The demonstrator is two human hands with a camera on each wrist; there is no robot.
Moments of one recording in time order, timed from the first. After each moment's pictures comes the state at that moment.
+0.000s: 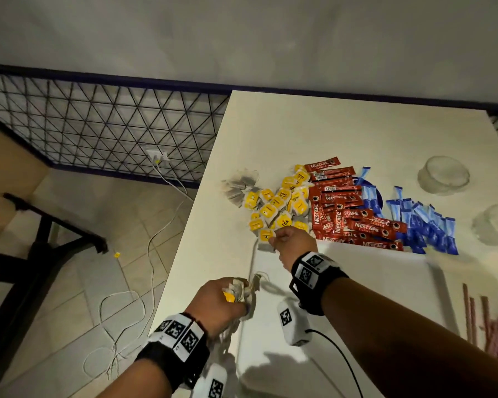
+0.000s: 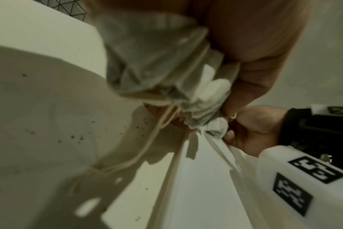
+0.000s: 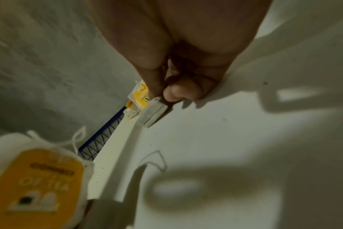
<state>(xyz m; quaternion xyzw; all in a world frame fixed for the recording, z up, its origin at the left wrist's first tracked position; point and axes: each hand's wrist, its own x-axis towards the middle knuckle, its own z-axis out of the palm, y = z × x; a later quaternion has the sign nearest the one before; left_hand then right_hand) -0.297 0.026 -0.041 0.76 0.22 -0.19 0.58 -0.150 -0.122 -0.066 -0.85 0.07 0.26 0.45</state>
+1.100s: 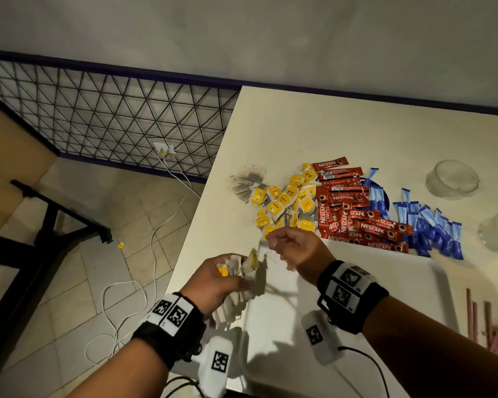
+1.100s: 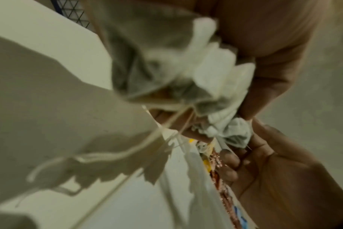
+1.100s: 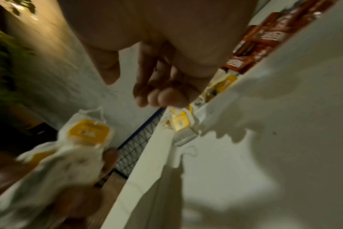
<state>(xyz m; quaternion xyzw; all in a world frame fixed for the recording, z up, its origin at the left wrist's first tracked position) -0.284 0.035 -0.012 0.66 0.21 -0.14 0.71 -0.178 -0.139 -0.015 -0.77 -0.10 0.28 0.57</state>
